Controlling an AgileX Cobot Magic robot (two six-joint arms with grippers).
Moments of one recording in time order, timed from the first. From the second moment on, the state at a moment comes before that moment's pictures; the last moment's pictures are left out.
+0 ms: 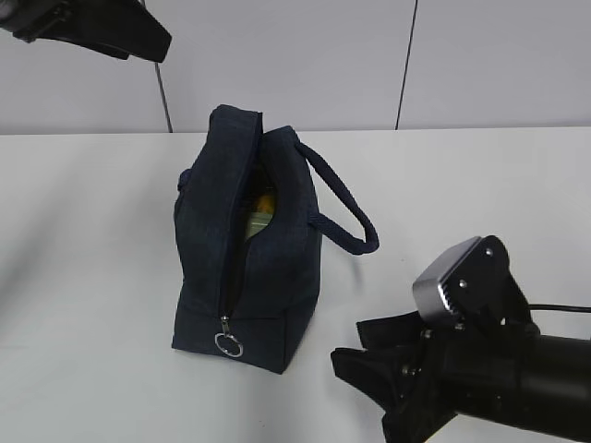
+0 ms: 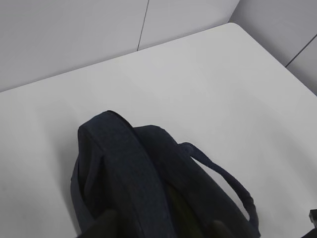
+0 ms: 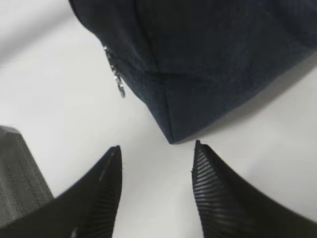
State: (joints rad) left arm -0.29 1.43 -1.40 -0.53 0.94 0.45; right arm 0.50 1.56 -0.33 -0.57 -0.71 0.44
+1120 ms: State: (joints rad) left arm -0.29 1.42 -1.36 -0.50 0.91 0.49; right arm 0.60 1.72 -0.55 -0.85 -0.71 0.46
